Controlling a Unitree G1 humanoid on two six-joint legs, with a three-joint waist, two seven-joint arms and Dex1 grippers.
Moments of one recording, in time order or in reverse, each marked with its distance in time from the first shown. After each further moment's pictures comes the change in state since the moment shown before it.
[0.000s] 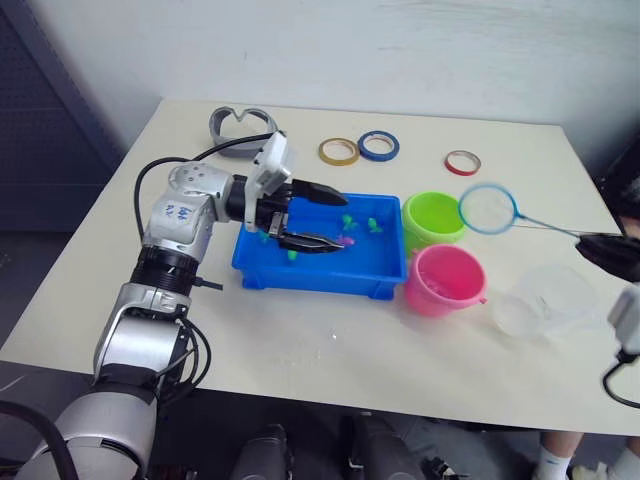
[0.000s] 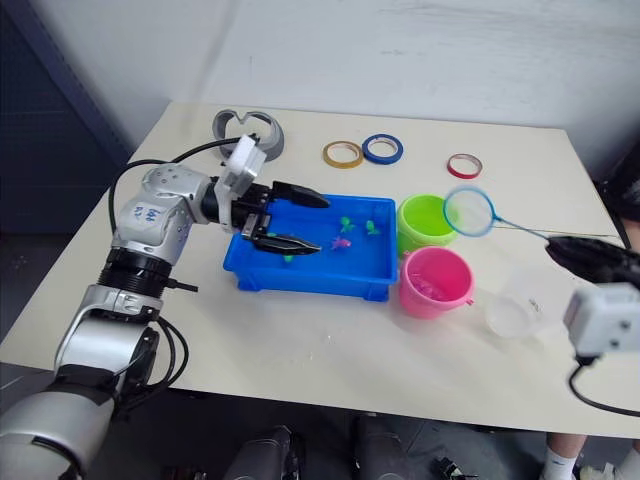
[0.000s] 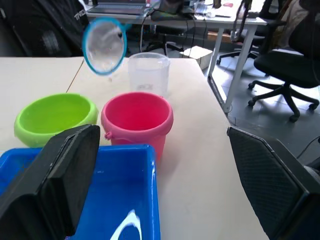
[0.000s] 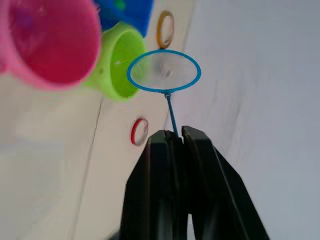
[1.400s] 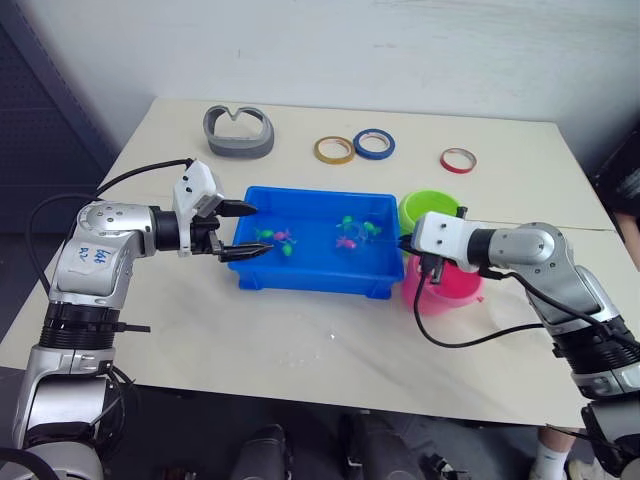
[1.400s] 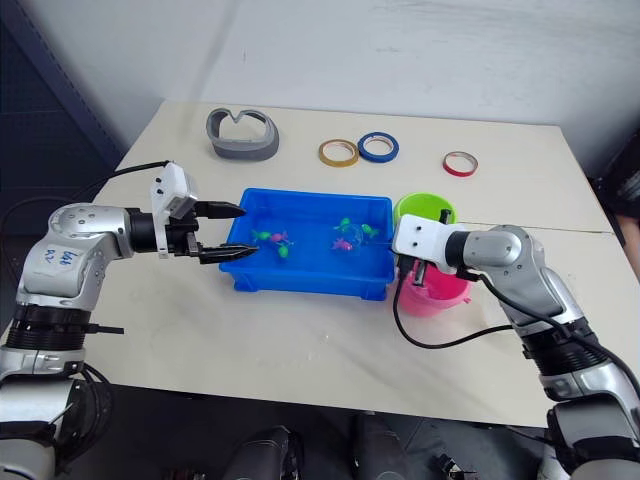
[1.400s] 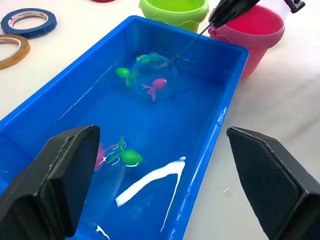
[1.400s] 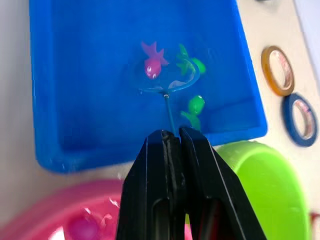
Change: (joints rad) left arm 0.312 0.256 0.130 -0.366 0.035 0.241 0.313; right arm -0.865 0.351 0.980 0.384 -0.117 0.553 0.059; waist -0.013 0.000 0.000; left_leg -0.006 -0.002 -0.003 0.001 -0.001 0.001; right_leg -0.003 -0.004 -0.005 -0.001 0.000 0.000
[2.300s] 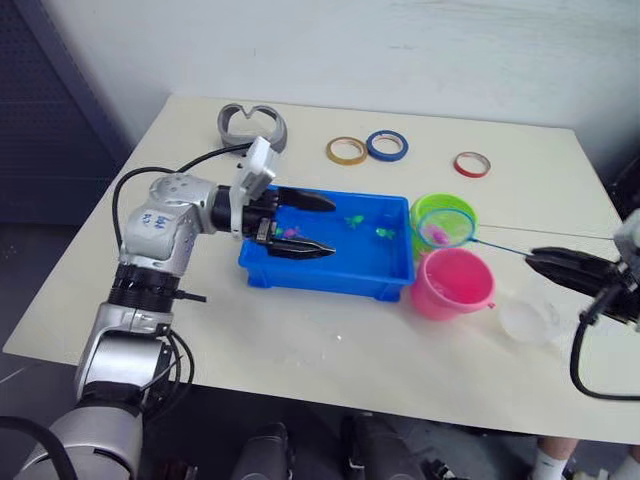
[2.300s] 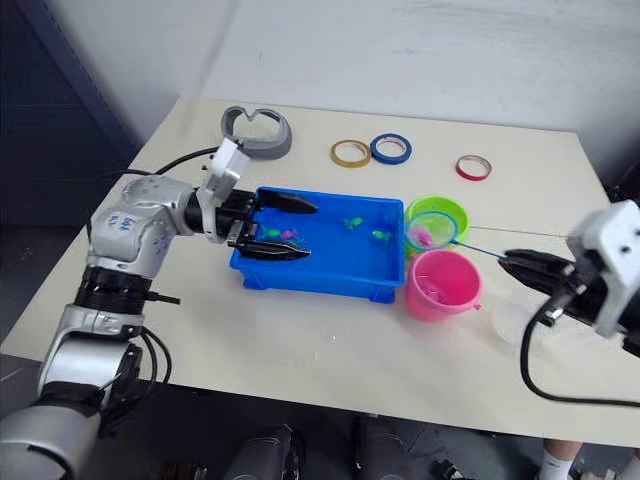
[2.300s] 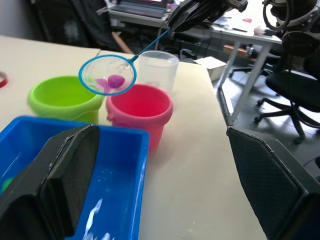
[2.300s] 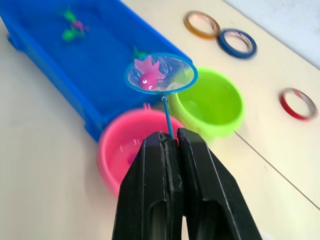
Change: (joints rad) left arm -0.253 -0.235 -0.120 0.191 -0.127 -0.067 -0.286; right arm 0.703 -0.148 -1.044 -0.692 0.535 0.641 0.048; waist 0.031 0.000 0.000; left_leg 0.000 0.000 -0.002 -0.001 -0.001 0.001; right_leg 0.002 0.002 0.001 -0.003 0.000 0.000
